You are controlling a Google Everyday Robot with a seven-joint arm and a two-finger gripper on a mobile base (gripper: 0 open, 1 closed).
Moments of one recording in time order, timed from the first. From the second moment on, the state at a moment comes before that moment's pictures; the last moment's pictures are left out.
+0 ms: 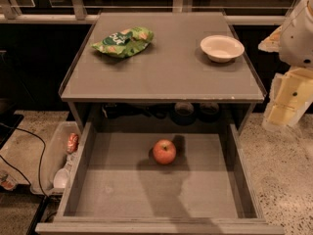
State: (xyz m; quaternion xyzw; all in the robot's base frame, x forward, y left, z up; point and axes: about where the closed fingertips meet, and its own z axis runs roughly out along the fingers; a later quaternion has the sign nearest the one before) arm 0.438 -0.217 0.976 -0.60 0.78 -0.03 0.16
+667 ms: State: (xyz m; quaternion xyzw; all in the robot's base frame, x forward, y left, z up) arm 0.443 -0.210 0.950 -0.59 0.78 0.00 0.18
